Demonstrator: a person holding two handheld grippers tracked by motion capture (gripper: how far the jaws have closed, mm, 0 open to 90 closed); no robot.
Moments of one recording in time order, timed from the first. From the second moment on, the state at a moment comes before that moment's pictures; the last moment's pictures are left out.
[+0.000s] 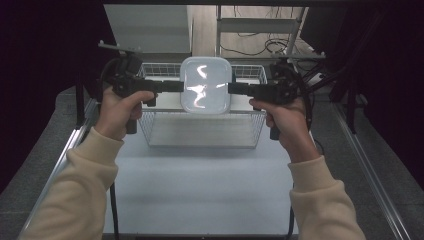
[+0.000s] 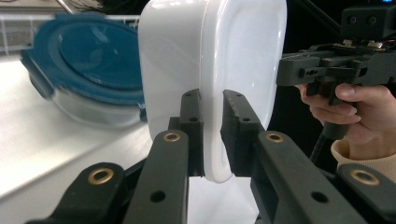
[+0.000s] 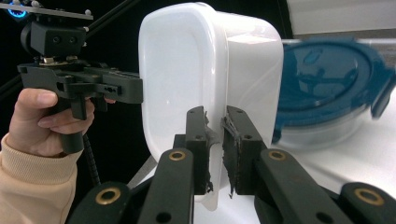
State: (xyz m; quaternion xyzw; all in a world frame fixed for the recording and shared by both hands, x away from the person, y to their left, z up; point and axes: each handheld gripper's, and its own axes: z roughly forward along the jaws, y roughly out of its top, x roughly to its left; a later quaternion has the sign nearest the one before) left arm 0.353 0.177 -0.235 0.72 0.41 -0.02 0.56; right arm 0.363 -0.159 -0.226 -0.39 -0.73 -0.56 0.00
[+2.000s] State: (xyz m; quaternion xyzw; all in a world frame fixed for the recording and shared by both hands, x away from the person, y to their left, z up) left arm 0.479 0.191 -0.265 0.62 0.52 -0.09 0.58; right arm 0.501 -0.172 -0.236 -0.51 -0.64 -0.57 0.11
